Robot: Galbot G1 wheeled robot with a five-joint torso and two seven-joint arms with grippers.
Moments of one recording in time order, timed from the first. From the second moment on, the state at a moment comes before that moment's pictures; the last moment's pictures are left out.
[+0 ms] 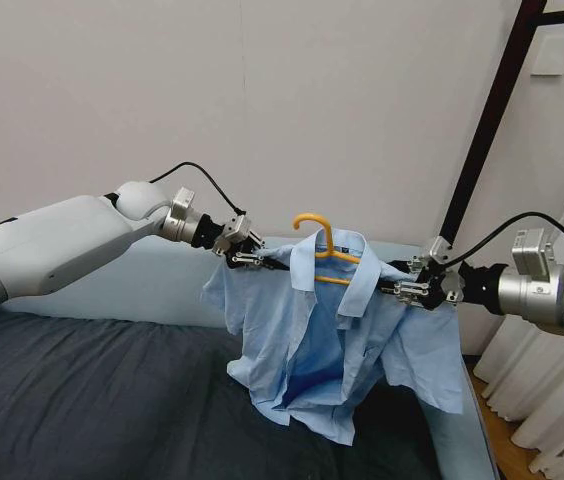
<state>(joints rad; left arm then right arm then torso) -0.57 -0.86 1.15 -1.13 -1.07 -0.35 1.18 -0.12 0.18 -0.31 2.11 1.08 -0.45 -0.33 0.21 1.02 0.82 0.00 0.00</state>
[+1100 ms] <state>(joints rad) -0.33 -0.67 0.89 -1.39 -0.96 -0.46 0.77 -0.10 0.20 -0.25 2.07 1.41 -0.55 -0.09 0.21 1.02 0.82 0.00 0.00</state>
